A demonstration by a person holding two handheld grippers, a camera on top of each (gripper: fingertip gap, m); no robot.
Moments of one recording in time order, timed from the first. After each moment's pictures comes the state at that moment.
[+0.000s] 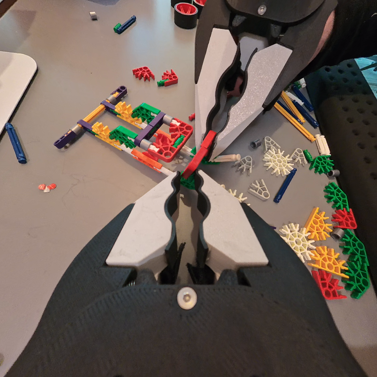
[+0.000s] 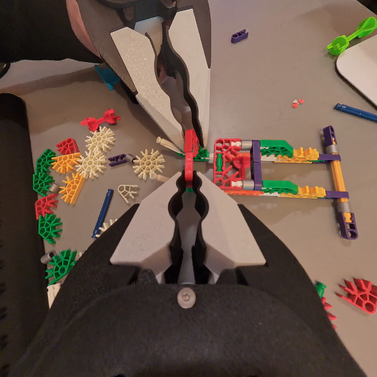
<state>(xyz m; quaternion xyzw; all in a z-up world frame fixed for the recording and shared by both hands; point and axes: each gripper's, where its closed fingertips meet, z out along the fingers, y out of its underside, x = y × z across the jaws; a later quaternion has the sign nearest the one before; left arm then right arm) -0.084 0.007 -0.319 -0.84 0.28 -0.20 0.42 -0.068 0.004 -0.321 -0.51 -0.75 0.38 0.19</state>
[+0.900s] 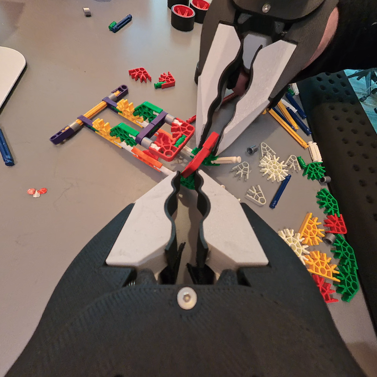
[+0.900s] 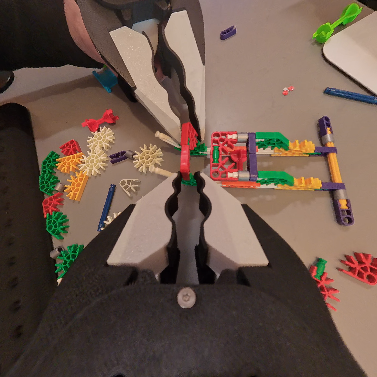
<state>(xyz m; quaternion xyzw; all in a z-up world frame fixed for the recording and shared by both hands) -0.079 0.011 -0.318 -0.84 0.27 -0.23 0.41 -0.057 0.012 -0.318 -0.54 -0.72 0.39 0.18</state>
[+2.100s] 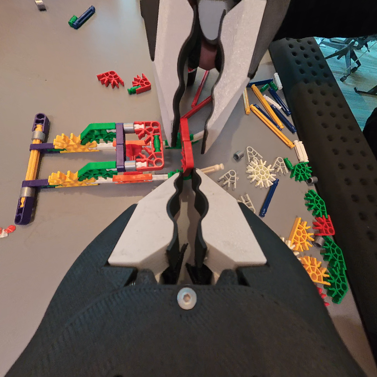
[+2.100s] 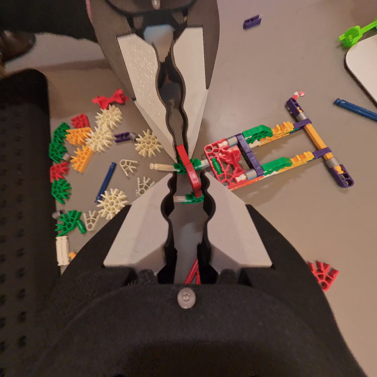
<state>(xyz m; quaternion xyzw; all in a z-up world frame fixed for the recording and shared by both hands) -0.053 0.015 -0.318 -0.84 0.31 -0.25 0.38 -0.050 0.024 -0.310 -0.48 -0.78 0.38 0.13</state>
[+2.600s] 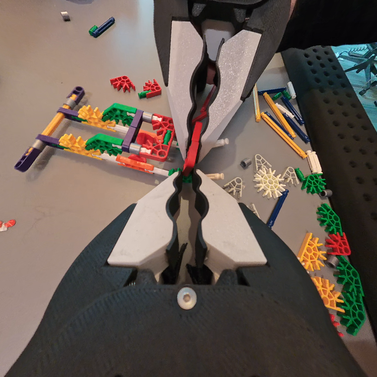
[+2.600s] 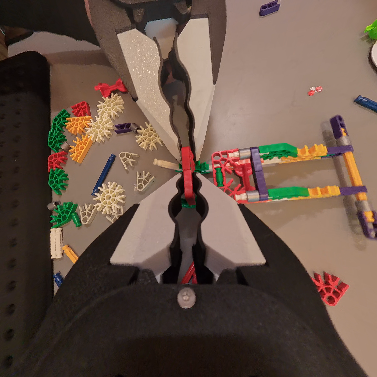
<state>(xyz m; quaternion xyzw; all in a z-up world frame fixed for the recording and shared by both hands) -0.050 0.021 -0.322 -0.84 0.28 -0.23 0.40 -0.048 0.022 -0.323 -0.46 -0.80 0.38 0.12</state>
